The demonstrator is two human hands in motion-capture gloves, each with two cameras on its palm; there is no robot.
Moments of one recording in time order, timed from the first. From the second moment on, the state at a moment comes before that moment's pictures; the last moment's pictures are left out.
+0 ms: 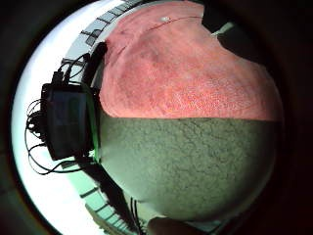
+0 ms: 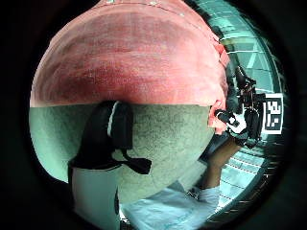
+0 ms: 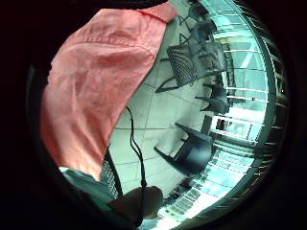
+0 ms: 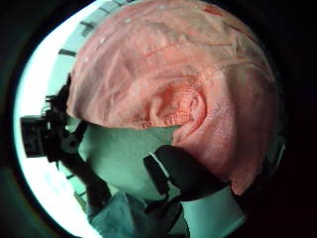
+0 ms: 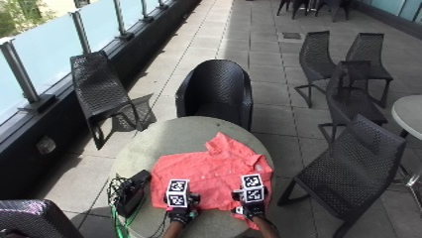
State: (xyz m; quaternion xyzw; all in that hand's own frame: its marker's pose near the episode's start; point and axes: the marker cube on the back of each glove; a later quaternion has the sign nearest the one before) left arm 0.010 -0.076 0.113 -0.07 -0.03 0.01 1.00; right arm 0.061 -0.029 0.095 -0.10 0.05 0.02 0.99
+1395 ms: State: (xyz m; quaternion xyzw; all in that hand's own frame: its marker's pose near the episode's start) left arm -0.031 -0.153 -0.029 -0.05 -0.04 -0.07 1.00; right arm -0.002 -0.189 -0.037 -0.14 0.10 -0.02 0.98
